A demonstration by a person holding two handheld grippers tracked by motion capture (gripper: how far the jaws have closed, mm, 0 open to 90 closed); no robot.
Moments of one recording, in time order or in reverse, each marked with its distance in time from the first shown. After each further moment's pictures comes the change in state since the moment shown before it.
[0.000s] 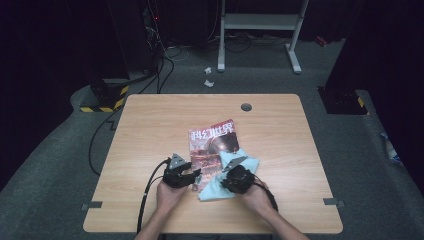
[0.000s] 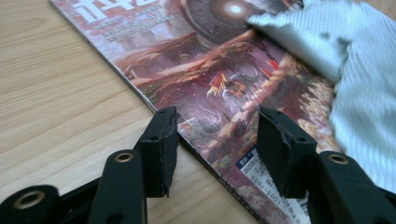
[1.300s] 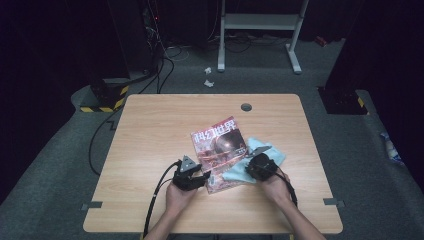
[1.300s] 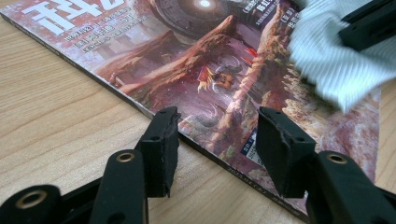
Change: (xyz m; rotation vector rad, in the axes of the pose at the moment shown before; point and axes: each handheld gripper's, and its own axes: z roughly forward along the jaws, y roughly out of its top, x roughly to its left) left arm -0.023 0.003 0.012 -0.011 -0.036 0.037; right arm -0.061 -0.025 -0.023 0.013 -0.212 0.141
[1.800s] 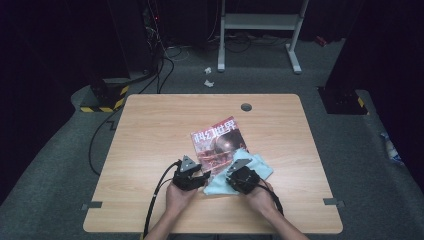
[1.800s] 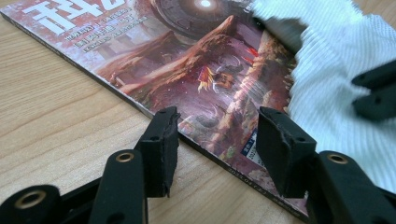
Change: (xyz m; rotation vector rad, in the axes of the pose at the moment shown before) left arm 0.000 0.000 0.000 0.002 0.001 -0.001; right arm 0.075 0.014 0.009 -0.048 0.096 -0.175
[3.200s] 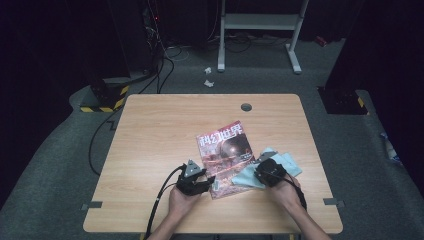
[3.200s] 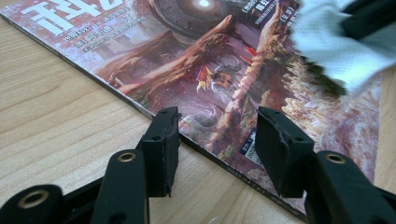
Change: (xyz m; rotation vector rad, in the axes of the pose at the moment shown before) left arm -0.019 -0.003 -0.001 0.005 -0.038 0.030; right arm -0.060 -0.032 -0.028 0.122 -0.164 0.102
